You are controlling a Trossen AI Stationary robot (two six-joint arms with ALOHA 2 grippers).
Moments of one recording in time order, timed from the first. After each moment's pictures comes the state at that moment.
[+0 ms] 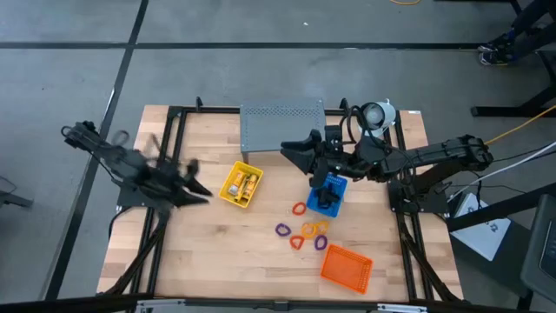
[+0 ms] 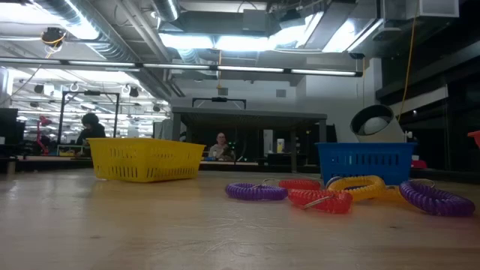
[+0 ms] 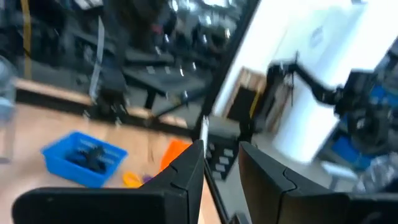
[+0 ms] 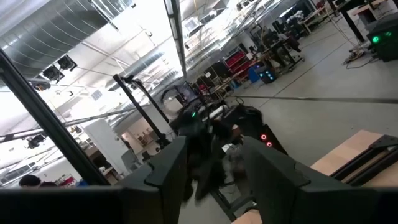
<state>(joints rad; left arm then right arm) -0.52 0.49 0.67 -0.10 -0.27 -0.37 0.19 1.40 1.18 0.46 0.32 0.60</state>
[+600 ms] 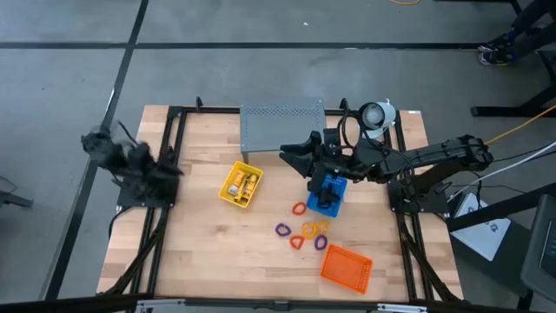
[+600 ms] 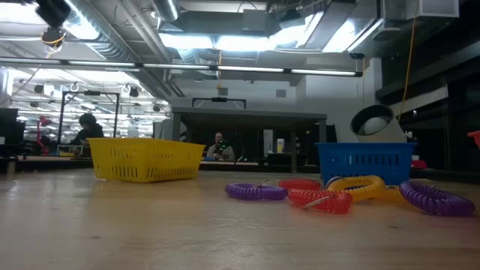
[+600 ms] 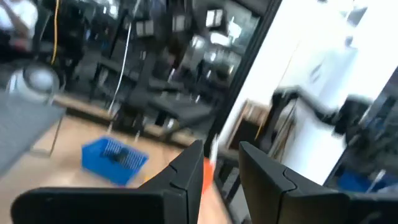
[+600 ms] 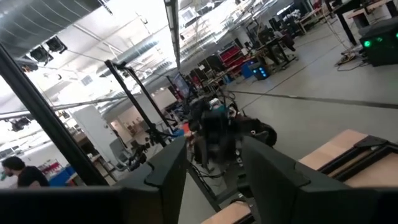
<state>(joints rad) -0.56 0.00 0.45 -0.30 -0.39 -0.39 0.20 1.40 1.18 0.42 0.32 0.54</state>
